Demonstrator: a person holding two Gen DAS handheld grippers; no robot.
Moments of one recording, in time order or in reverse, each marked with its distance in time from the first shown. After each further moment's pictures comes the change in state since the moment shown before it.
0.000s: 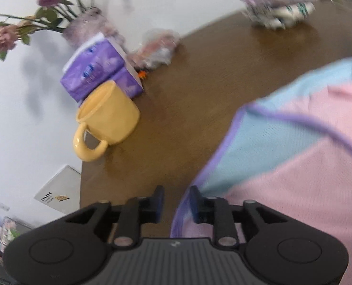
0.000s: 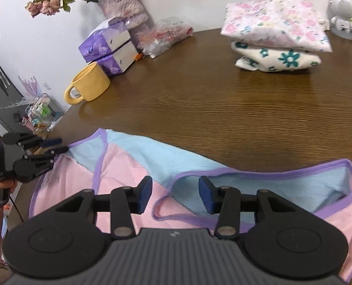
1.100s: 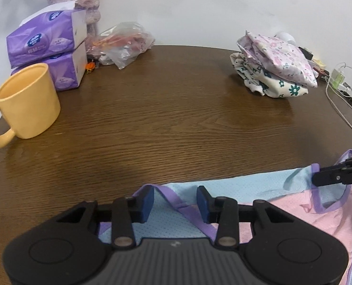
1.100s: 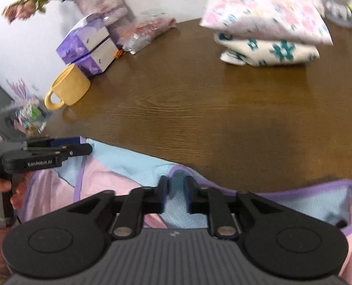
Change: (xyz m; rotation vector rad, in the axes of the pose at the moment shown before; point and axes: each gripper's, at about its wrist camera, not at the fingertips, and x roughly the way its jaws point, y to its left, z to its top) left arm 0.045 -0.017 0.065 -0.418 0.016 -0.403; right arm 0.023 -0.027 0.022 0.091 0.039 -0.027
